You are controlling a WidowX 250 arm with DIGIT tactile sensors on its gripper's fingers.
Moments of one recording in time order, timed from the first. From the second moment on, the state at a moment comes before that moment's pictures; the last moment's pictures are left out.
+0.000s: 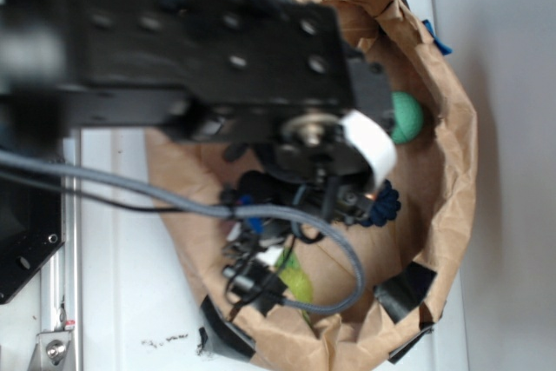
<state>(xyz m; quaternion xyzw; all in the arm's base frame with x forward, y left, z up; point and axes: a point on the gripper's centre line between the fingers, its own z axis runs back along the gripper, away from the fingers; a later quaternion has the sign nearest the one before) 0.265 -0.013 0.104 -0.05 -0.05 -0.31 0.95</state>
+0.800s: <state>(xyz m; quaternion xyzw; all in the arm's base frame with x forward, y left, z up) 0.249 -0.034 0.077 -0.05 -0.09 -0.50 0.86</state>
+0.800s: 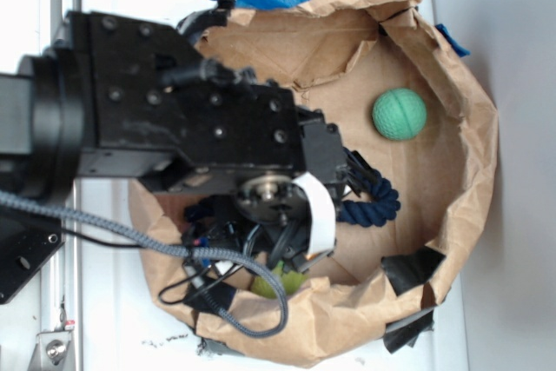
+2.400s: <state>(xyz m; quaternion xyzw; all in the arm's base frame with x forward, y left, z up) 0.257 -0.042 0.070 -0.09 -0.08 -0.69 0.71</state>
